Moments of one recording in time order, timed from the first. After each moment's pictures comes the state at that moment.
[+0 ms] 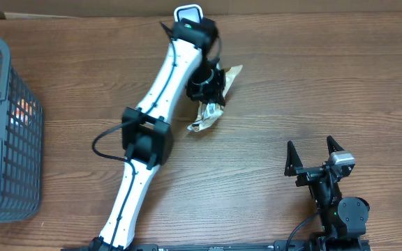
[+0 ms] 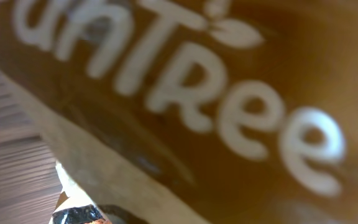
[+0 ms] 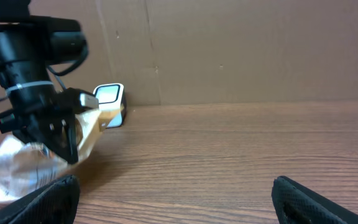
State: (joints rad) left arm -0.46 2.65 2.68 -1.69 0.37 -0.40; right arm 0.05 0.01 0.02 -0.03 -0.10 0.10
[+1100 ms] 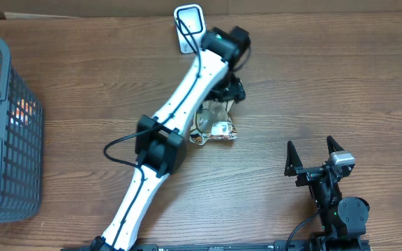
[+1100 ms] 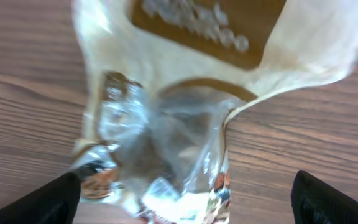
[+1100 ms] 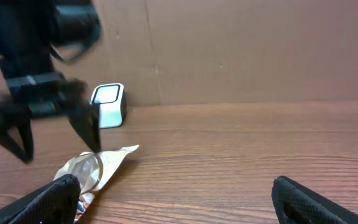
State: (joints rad) left arm -0.56 2.61 2.71 -1.69 0.07 -0.80; right arm 0.05 0.01 0.02 -0.03 -0.10 0.10
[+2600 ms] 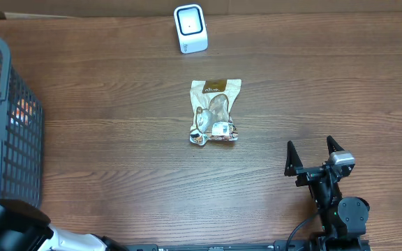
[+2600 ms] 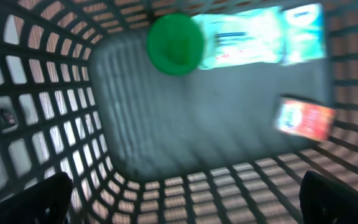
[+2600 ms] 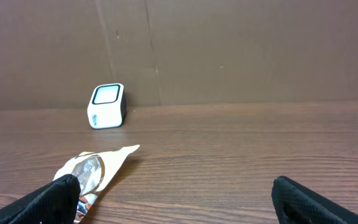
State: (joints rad) left arm 0.96 1.81 2.03 -1.51 -0.10 -0.54; right arm 0.05 0.01 0.02 -0.03 -0.10 0.10
